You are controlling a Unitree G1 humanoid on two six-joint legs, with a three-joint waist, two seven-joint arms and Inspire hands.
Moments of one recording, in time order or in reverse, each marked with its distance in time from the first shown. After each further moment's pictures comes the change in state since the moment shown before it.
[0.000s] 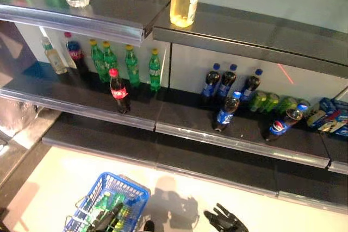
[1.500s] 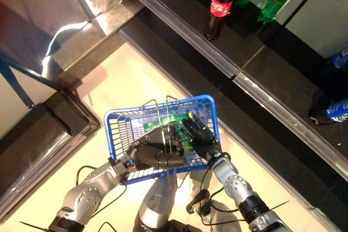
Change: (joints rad) left arm -0.079 0.338 -0.331 -1.248 -0.035 0.417 -0.485; right arm -0.262 -0.013 0.290 -0.840 0.721 0.077 -0.202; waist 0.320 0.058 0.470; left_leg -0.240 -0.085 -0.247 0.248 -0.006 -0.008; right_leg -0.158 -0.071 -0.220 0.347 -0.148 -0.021
